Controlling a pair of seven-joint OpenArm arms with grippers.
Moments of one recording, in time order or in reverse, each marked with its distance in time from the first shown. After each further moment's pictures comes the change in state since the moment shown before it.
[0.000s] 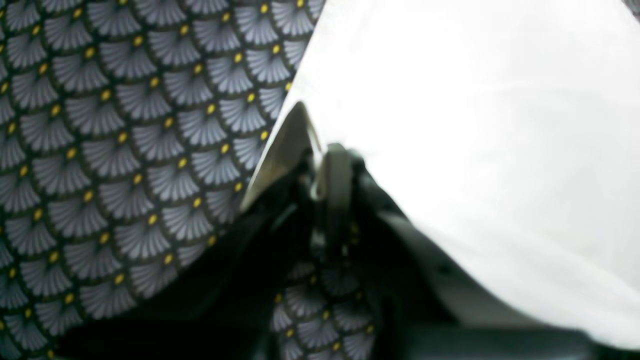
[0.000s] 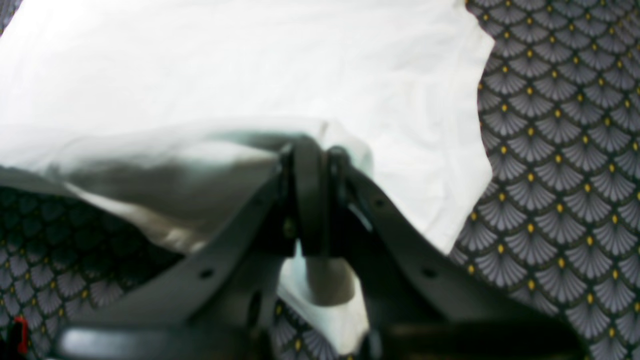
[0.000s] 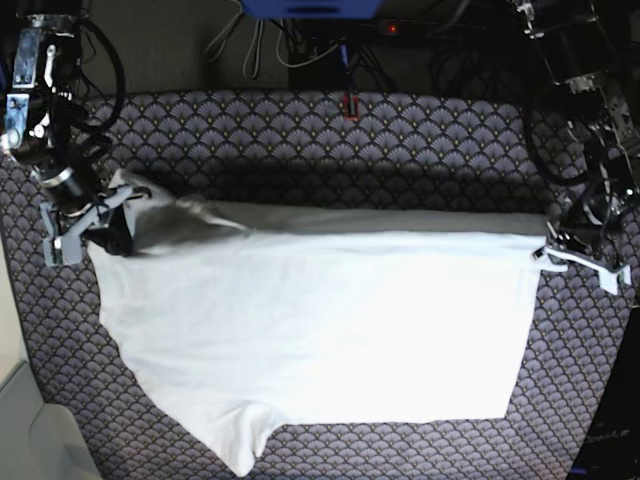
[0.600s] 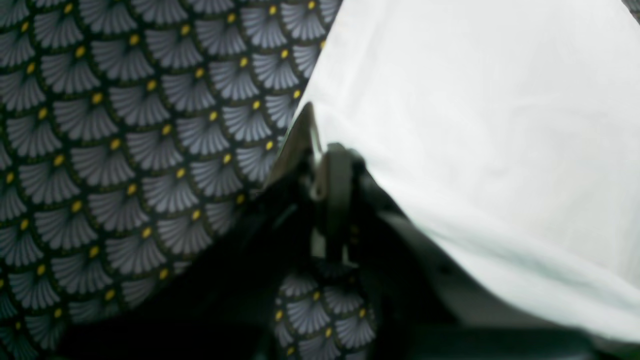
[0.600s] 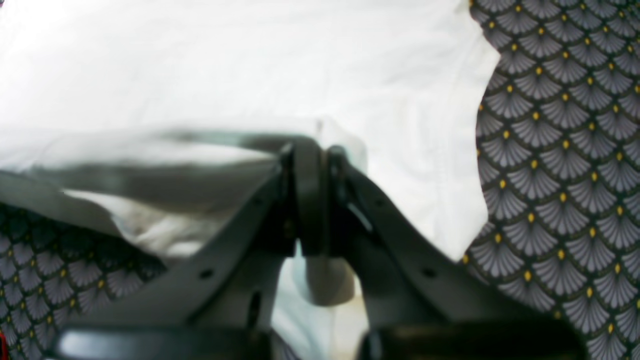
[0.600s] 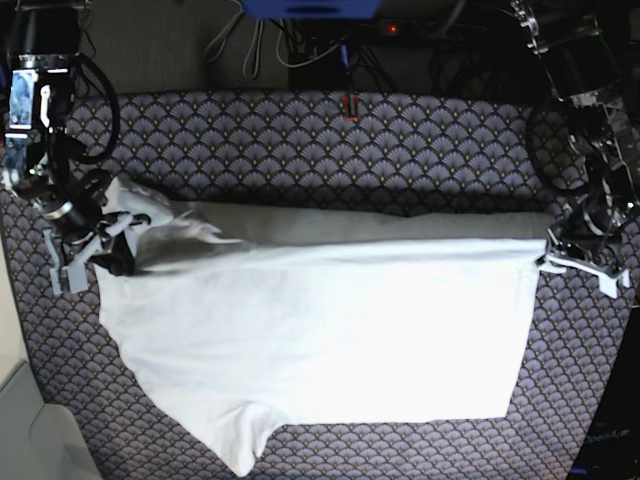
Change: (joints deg) left arm -3.2 -0.7 0.1 -6.1 0.0 -0.2 -0.2; right arm 8.0 3.4 -5.0 -8.6 -0.3 0.2 -0.1
